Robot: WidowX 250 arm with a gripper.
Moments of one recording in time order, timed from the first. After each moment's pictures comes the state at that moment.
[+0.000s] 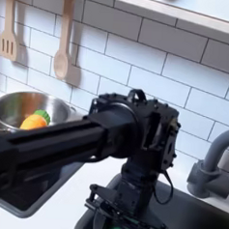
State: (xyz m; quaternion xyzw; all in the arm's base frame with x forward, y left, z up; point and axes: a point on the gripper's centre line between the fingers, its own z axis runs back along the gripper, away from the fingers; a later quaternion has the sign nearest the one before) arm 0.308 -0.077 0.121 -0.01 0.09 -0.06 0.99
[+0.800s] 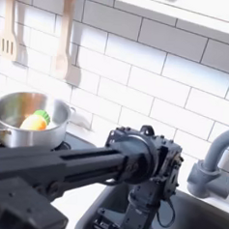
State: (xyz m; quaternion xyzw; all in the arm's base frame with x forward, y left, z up) arm 0.325 -0.087 0.084 0.00 0.09 -0.04 0.99
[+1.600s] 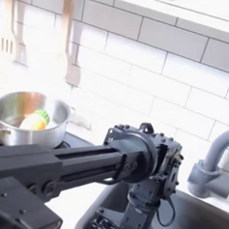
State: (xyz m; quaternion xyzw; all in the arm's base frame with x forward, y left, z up) arm 0.321 -0.086 0.086 0.00 0.09 -0.03 1.00
